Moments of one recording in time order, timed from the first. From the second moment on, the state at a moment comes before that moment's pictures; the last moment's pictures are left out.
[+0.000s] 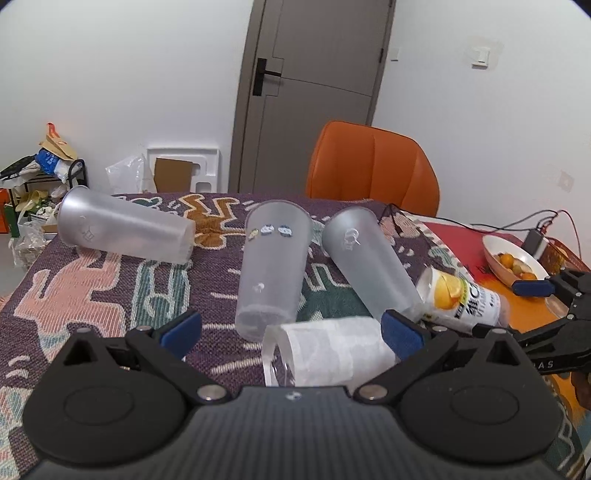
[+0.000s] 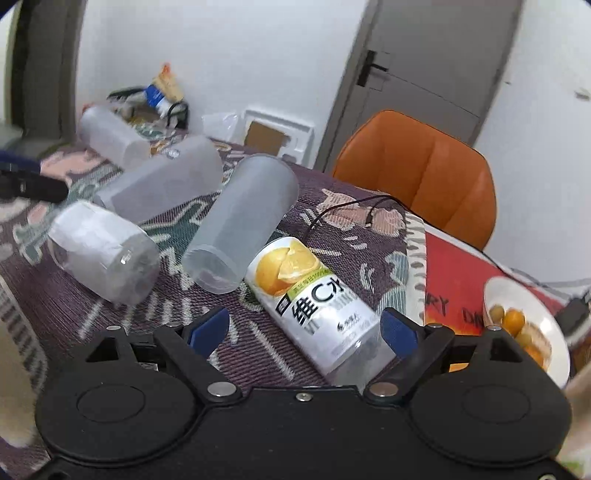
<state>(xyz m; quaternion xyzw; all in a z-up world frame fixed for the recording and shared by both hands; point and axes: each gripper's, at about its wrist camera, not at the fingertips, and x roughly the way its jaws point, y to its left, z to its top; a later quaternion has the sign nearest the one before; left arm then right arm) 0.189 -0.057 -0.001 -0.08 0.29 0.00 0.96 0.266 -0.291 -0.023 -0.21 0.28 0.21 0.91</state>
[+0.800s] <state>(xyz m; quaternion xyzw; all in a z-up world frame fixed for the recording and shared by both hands) 0.179 -0.014 -0.009 -0.15 0.27 0.03 0.95 0.325 -0.262 -0.054 -0.41 0.35 0.26 0.80</state>
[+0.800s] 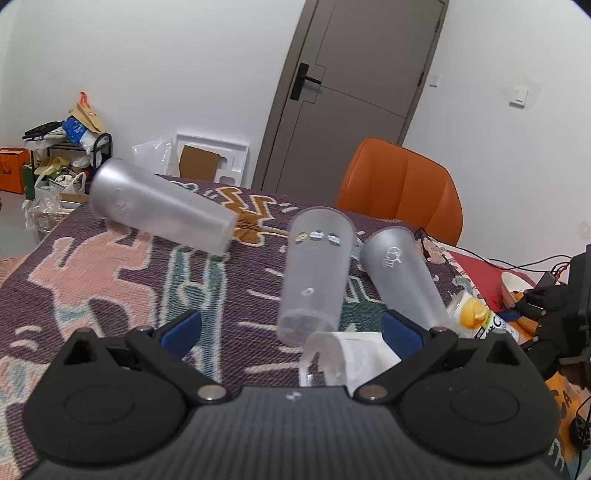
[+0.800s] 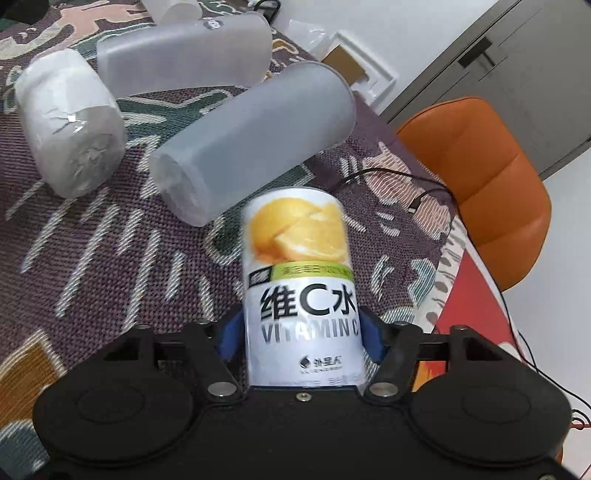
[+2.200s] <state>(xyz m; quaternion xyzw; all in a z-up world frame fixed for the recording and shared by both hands) 0.065 0.079 -0.012 -0.19 0.27 0.08 0.94 0.176 -0.123 0.012 -0.41 0.29 0.38 0.78</state>
